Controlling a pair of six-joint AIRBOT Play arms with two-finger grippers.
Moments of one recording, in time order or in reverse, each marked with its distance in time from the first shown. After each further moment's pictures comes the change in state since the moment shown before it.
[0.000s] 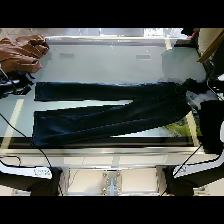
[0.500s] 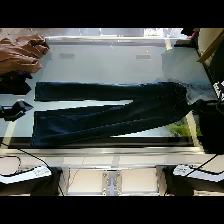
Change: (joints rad) left arm 0.266 0.200 -0.305 0.096 -0.334 0.149; right arm -0.232 0.271 -0.394 0.105 0.176 -0.123
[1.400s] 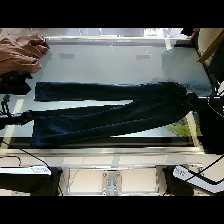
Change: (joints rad) left arm 0.045 -0.190 -0.037 -0.124 -0.022 0.419; right arm 0.138 0.134 -0.046 0.192 0.061 0.036
